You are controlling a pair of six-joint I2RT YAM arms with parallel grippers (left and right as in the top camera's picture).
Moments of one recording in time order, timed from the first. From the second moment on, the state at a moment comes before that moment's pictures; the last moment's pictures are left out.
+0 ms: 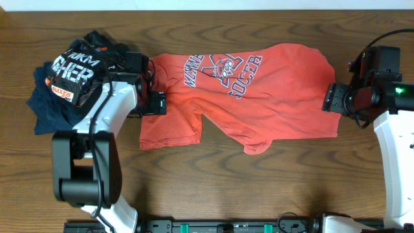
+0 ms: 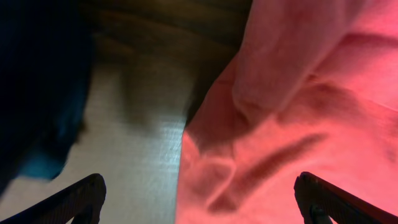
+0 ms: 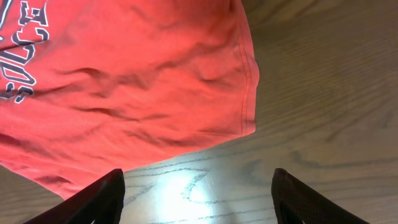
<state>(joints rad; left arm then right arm) -0.07 1.84 1.20 -0.76 -0.07 -0.12 -0.10 1.40 1.34 -1.13 0.02 0.20</state>
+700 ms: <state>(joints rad) -0.07 1.94 1.21 -0.84 0.05 -0.09 -0.10 1.40 1.34 -1.17 0.02 0.21</state>
